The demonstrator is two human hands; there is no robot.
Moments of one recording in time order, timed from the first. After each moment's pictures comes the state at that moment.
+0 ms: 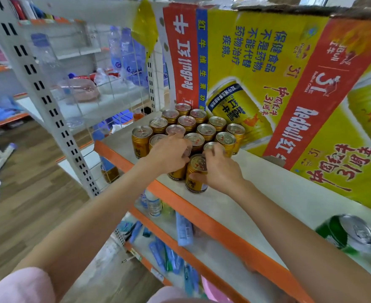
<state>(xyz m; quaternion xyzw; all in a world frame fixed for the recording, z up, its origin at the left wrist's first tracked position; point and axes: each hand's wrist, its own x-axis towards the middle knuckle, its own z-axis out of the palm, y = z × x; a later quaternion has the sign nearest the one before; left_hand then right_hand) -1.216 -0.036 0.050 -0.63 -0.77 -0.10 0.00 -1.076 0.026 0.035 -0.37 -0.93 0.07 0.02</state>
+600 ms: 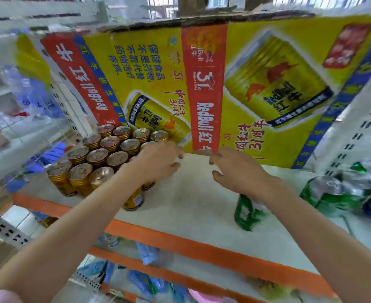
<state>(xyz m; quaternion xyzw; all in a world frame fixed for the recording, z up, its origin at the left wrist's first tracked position) -1.083 0.036 0.092 -0.79 -0.62 -0.01 0.03 -0.885 0.065 0.080 -0.41 -0.91 -0.01 0.03</state>
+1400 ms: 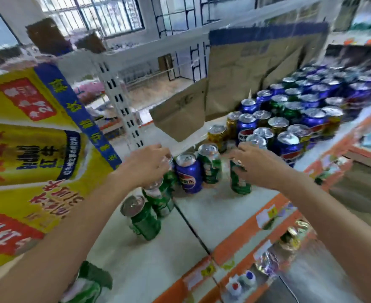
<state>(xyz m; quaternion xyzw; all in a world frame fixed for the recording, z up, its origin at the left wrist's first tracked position) -0.700 0.142 0.105 -0.95 -0.32 -0.02 0.00 -0.483 -0.010 0.072 -0.75 -0.66 -0.02 0.06</state>
